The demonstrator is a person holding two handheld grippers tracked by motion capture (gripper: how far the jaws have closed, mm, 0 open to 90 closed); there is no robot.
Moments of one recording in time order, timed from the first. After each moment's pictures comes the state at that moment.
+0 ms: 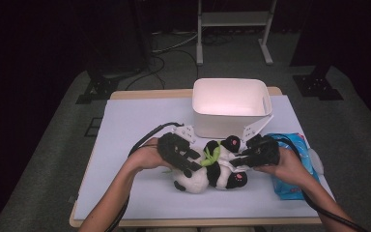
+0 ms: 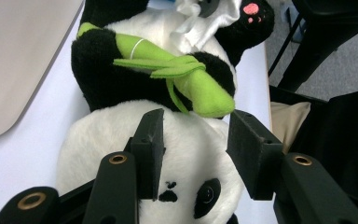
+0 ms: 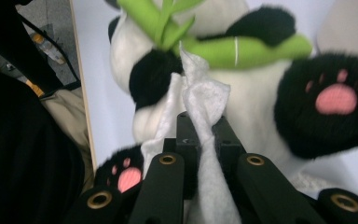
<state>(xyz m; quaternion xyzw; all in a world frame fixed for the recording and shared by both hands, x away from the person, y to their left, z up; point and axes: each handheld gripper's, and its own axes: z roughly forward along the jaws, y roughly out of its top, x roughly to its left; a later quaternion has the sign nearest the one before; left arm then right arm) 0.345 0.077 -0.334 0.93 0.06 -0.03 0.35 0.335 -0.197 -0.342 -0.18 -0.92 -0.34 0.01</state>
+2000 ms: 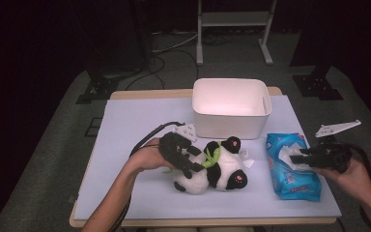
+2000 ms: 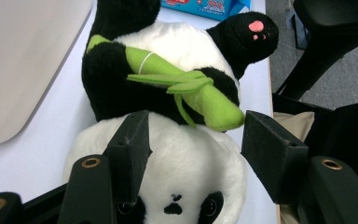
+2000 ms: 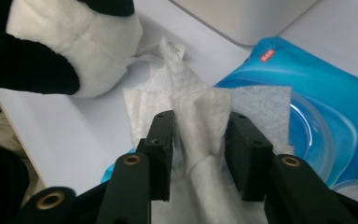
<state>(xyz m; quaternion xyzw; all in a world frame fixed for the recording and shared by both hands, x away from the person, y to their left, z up) 0.344 0.070 -0.329 0.93 0.07 -0.02 0.36 0.315 -0.374 -0.358 -0.39 -0.84 -0.36 -0.06</state>
